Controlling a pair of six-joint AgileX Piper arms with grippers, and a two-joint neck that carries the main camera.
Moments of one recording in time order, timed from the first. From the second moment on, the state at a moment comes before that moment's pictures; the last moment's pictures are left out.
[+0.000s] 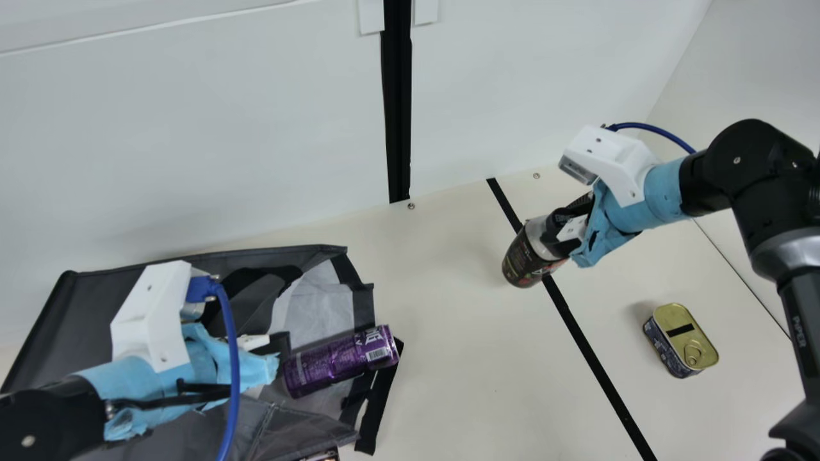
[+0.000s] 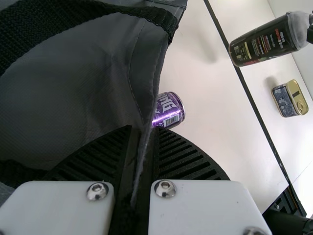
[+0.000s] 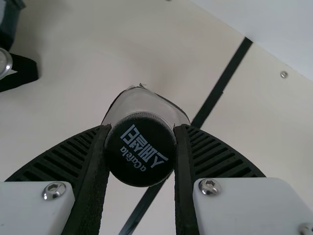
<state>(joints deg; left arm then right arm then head) -28.5 85.8 -74.4 -29.8 46.8 4.5 -23.6 91.6 -88.2 26.6 69.9 -63.6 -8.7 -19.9</state>
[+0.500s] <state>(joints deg) -28.5 85.8 -74.4 -29.8 46.8 4.5 -15.8 86.7 -80.9 30.2 69.8 -68.5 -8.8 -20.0</state>
